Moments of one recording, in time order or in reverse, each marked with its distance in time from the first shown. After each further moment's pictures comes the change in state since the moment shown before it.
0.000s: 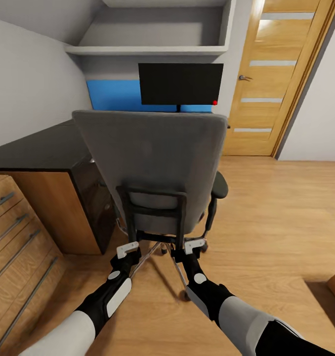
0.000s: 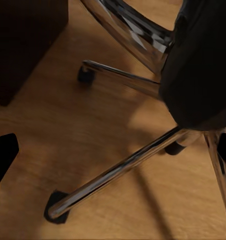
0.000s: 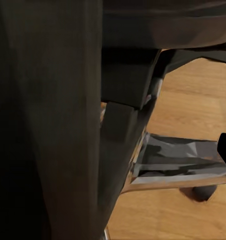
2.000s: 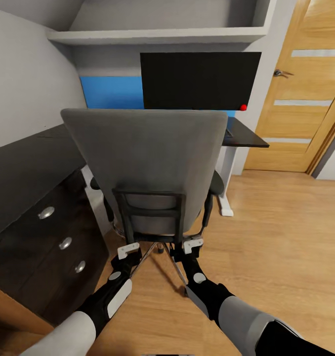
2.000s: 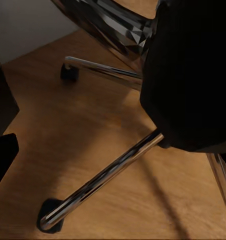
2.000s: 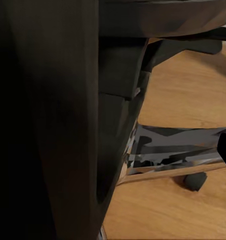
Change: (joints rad) left arm 0.000 -0.003 -0.009 0.009 -0.005 0.000 0.001; right arm 0.000 0.000 0.003 -0.010 0.011 0.002 0.002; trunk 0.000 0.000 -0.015
